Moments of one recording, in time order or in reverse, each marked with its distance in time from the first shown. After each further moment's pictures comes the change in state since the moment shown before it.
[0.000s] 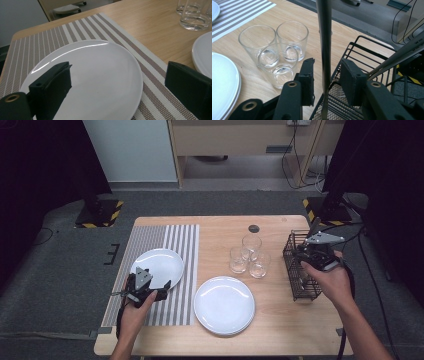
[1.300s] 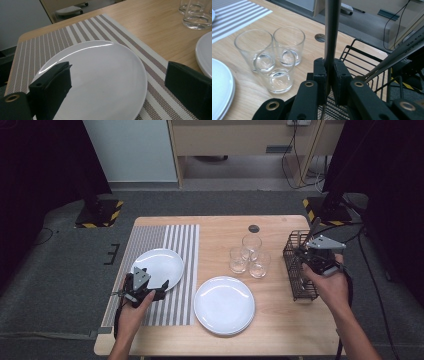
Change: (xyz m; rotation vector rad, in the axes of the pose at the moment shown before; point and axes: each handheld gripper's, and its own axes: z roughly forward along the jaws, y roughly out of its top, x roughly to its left) left arm 0.004 0.000 -0.003 0.002 0.013 0.018; right arm 0.006 -0.011 -0.005 -0.074 -0.049 -0.009
